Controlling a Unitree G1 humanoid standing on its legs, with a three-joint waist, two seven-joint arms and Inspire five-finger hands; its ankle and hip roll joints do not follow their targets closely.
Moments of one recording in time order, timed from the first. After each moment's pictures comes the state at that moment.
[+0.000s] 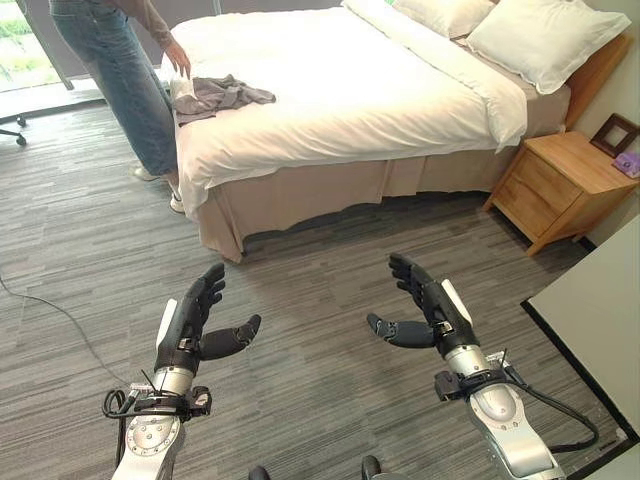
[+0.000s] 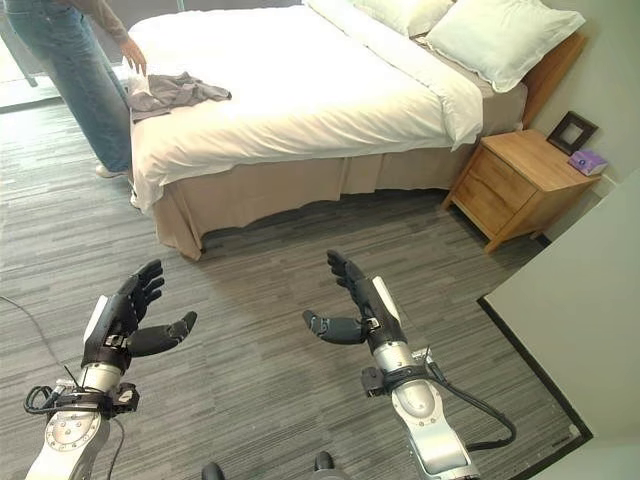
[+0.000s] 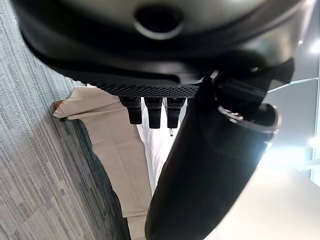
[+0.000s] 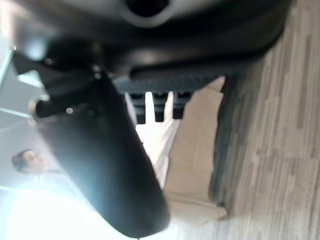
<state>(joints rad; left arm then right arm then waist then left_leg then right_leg) 0.27 0.41 0.00 -0.09 -0.23 -0.16 0.09 0.08 -0.41 0.16 -0.05 0.12 -0.15 0.00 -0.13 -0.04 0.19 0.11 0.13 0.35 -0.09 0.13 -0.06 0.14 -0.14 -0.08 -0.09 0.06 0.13</state>
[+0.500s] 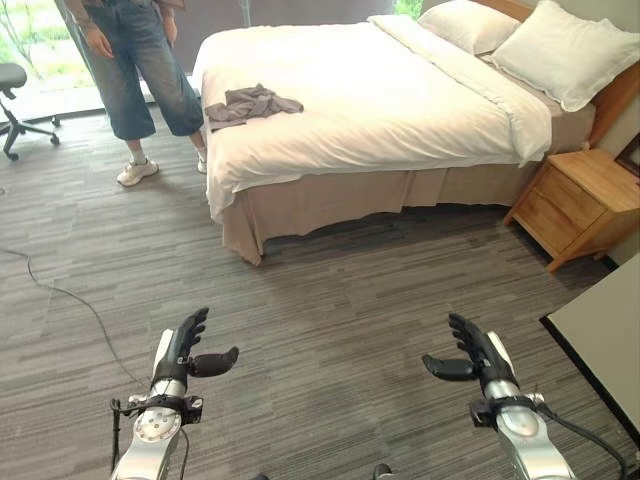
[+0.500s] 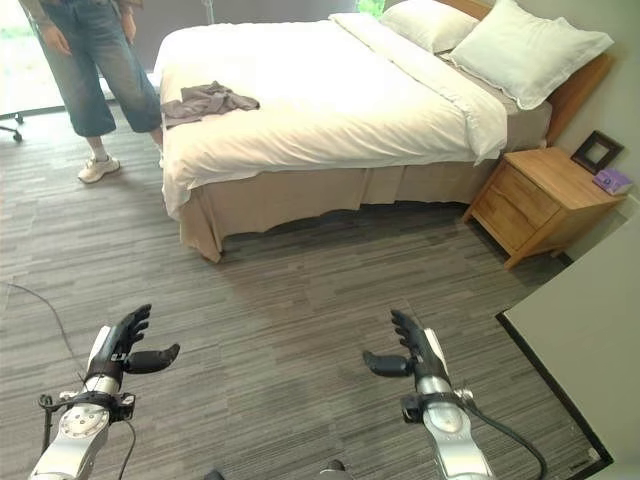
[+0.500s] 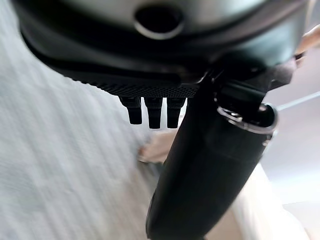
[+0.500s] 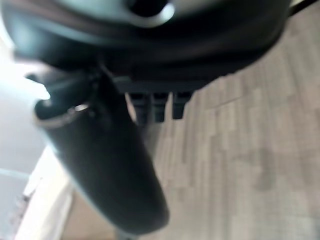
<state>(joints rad) 0.11 0.43 0.00 0.37 -0.06 -0.04 0.14 0.15 -0.42 0.01 0.34 0.07 -0.02 -0.07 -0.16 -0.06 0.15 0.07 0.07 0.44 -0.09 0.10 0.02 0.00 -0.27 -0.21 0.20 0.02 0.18</state>
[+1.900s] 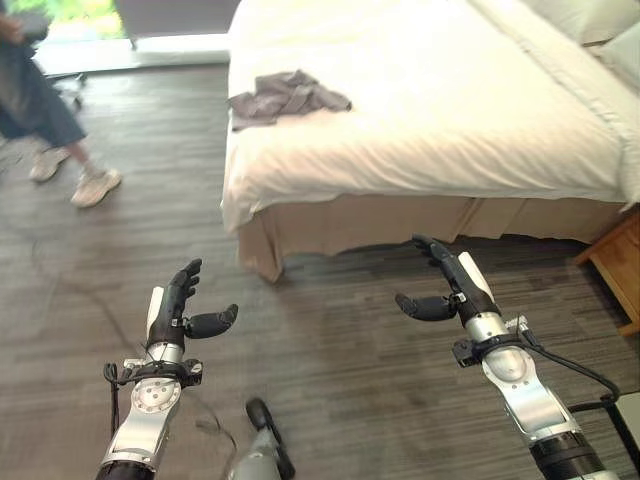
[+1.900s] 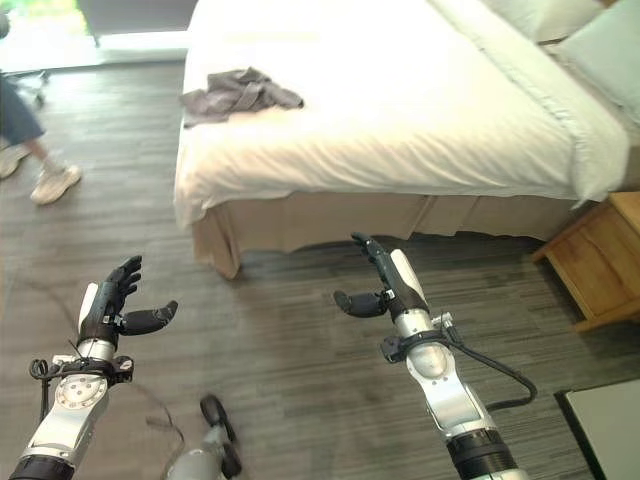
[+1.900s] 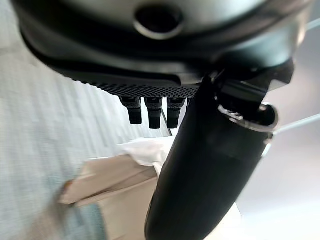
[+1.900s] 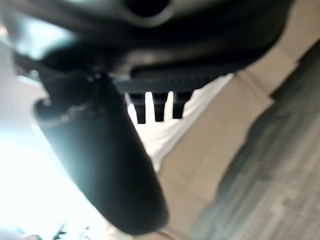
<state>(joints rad) -0.01 0.48 0.04 0.24 -0.14 -0.10 0.22 -0.11 -0.54 0.20 0.10 -0.06 -0.06 -0.06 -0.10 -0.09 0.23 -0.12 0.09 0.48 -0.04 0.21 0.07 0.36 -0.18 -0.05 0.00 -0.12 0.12</state>
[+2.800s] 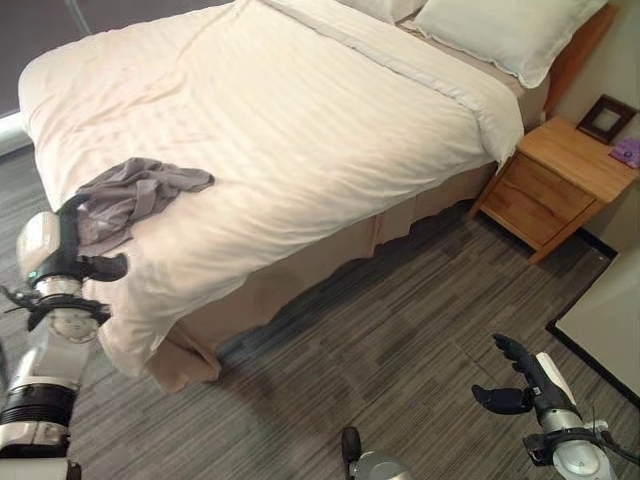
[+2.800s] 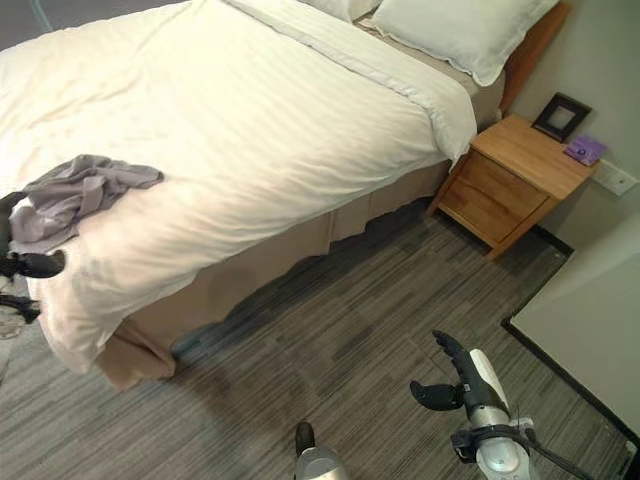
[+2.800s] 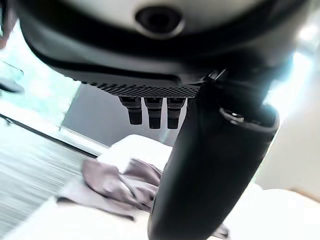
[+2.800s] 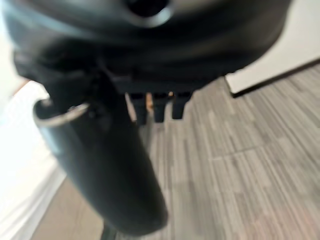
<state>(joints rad) -0.30 0.92 0.04 0.70 0.21 0.01 0.31 0.30 -0.58 -0.10 0.25 -0.07 -0.06 -0.05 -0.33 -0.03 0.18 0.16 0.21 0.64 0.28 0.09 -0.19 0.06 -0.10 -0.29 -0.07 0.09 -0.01</state>
